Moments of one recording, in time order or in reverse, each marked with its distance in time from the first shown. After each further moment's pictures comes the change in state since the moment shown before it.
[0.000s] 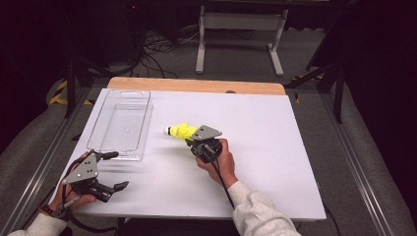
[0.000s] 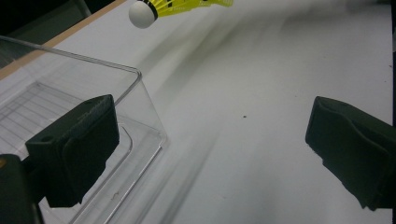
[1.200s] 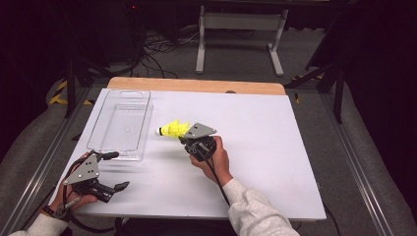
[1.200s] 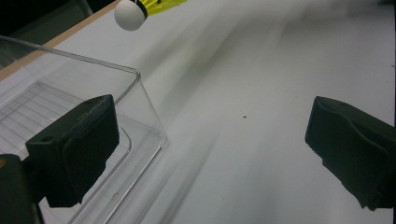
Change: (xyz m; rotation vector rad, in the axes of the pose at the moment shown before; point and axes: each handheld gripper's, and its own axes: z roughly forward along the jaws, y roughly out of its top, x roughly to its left) left arm -0.002 0.001 0.000 0.003 0.011 0.004; right arm 0.011 0.017 0.004 -0.034 0.036 -0.025
